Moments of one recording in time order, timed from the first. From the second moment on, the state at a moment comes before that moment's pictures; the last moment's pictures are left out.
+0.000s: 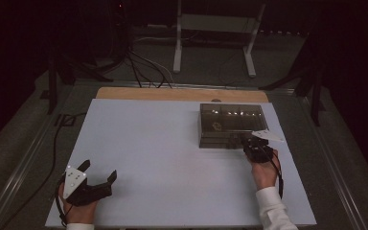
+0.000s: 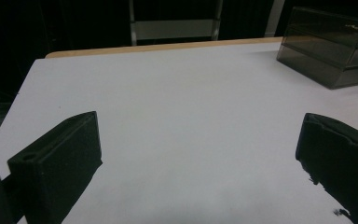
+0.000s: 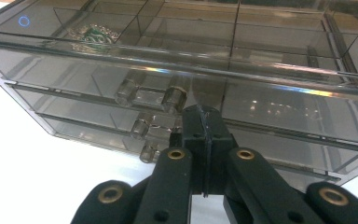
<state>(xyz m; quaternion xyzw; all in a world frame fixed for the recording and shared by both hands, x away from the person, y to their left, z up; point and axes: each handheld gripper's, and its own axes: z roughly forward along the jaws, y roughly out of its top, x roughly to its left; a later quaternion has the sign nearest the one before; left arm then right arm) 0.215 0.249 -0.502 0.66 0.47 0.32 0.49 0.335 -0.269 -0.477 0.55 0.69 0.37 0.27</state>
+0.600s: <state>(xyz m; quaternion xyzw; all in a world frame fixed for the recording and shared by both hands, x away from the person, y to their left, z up) 0.215 0.249 -0.502 0.66 0.47 0.32 0.49 0.331 -0.270 -0.475 0.55 0.69 0.38 0.27</state>
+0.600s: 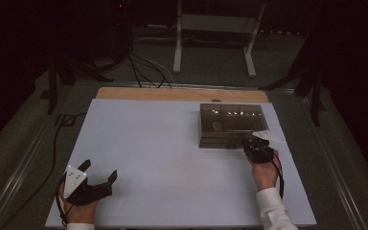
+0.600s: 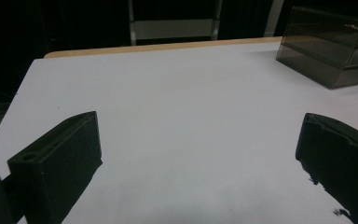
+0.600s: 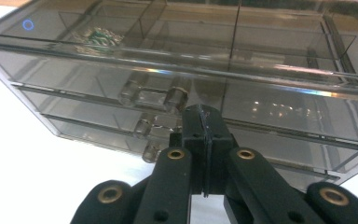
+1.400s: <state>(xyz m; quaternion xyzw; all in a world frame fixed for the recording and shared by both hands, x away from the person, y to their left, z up) 0.216 0.248 -0.502 0.66 0.47 0.32 0.49 0.312 -0.267 -0.470 0.55 0.68 0.41 0.25</state>
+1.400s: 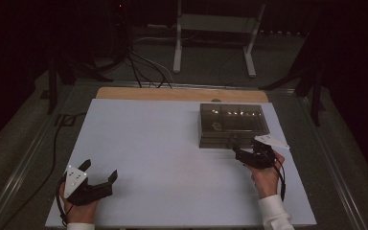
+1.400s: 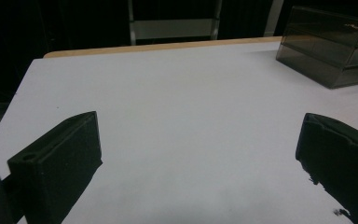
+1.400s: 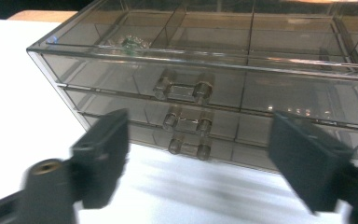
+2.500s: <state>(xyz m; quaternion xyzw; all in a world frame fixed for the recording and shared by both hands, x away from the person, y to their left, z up) 0.215 0.249 -0.501 0.66 0.48 0.32 0.49 0.252 -0.280 -0.480 0.48 0.70 0.45 0.26</state>
